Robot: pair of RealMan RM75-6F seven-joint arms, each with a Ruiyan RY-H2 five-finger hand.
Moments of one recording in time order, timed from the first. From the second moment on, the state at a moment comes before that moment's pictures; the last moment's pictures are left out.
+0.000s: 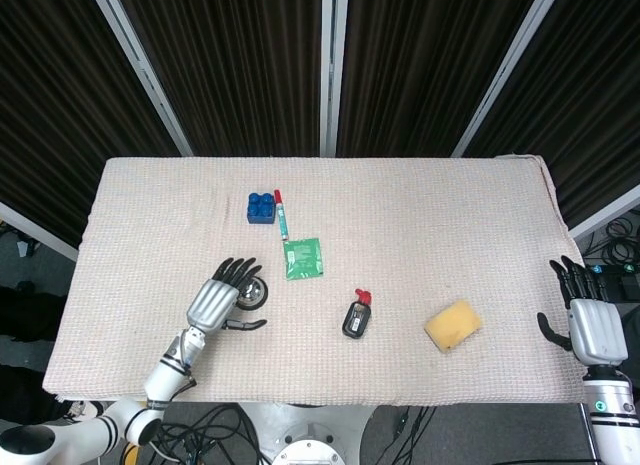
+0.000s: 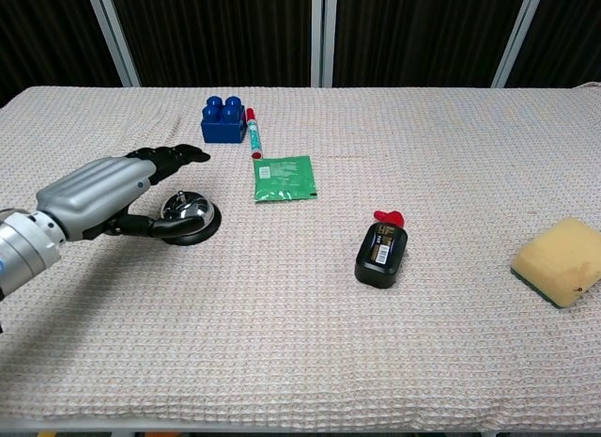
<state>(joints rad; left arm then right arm) -0.52 -1.87 -0.07 -0.99 1.53 1.14 -0.02 0.14 -1.21 0.11 -1.45 -1.40 1.37 0.07</state>
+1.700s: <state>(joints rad) -0.51 -1.90 -0.02 -0.93 1.48 1.09 0.01 0.14 -1.21 0.11 -1.44 -1.39 1.38 0.08</state>
